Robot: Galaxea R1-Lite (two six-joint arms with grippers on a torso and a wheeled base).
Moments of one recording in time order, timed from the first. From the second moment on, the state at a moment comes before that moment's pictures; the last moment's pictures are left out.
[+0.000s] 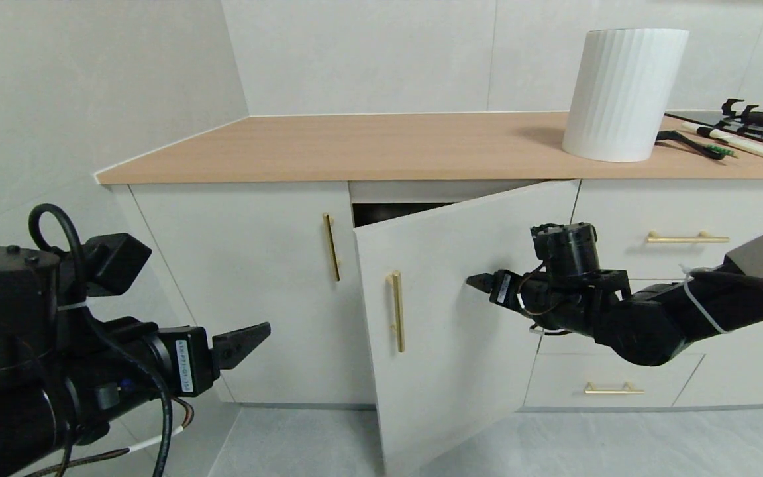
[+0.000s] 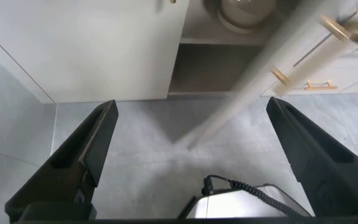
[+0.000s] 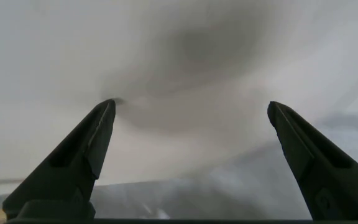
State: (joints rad) left arm -0.46 1.28 -0.60 -0.21 0.21 -0.31; right arm 0.49 2.07 -1.08 -0.54 -0.09 0.61
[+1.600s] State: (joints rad) left arm -0.46 1.28 -0.60 -0.21 0.21 -0.32; right arm 0.40 2.35 -1.41 -0.55 -0.33 0.80
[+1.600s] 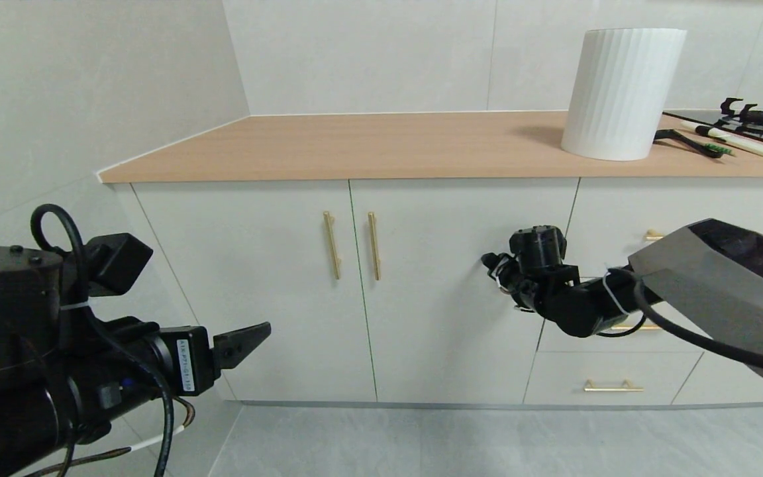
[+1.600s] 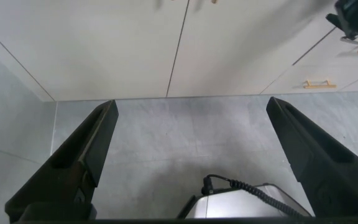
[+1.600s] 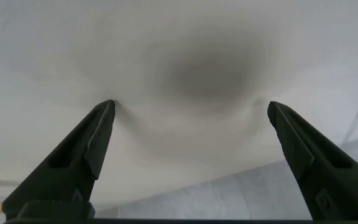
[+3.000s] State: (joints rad) left arm -0.16 0.25 -0.44 0.24 0.20 -0.14; right arm 0.10 0.38 -0.27 -0.08 -0.12 0.07
